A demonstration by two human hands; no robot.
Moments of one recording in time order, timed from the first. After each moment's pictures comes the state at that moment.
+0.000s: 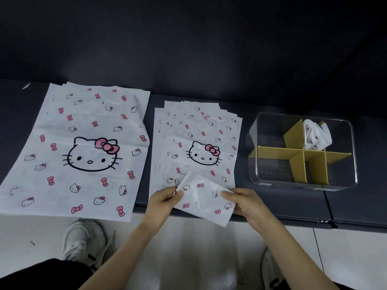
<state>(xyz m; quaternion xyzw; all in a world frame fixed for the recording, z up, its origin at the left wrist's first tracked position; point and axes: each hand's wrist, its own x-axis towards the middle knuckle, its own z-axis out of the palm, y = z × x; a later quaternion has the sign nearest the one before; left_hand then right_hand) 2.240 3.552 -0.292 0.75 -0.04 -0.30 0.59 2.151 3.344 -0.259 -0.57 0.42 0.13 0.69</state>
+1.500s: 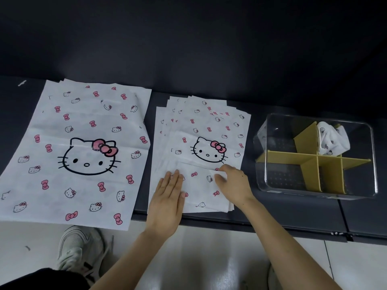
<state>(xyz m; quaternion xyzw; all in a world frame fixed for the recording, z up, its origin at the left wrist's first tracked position) 2.251 3.545 -0.333 0.92 -0.32 0.00 0.23 2.221 3.346 -0.275 -0.91 0.26 0.09 0.31</state>
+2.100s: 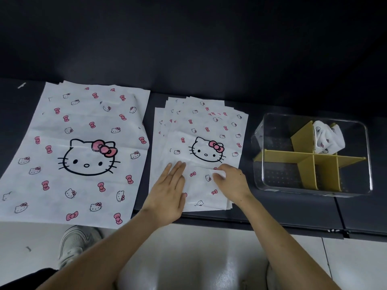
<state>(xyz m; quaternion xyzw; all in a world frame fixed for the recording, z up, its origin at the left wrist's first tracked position) 2.279 3.542 -0.316 0.88 -0.48 0.01 0.02 2.222 3.345 -0.277 -0.88 0.29 0.09 0.36</state>
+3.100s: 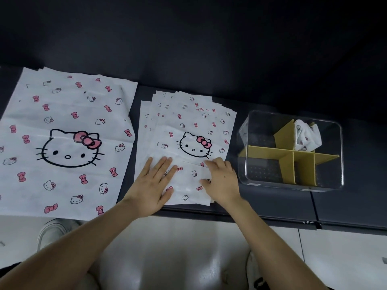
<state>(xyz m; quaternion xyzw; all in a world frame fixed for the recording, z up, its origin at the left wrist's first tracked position) 2.289 3.550 -0.325 0.86 -0.51 -0.05 0.01 2.202 3.345 -0.271 -0.96 0.19 0.14 0.17</state>
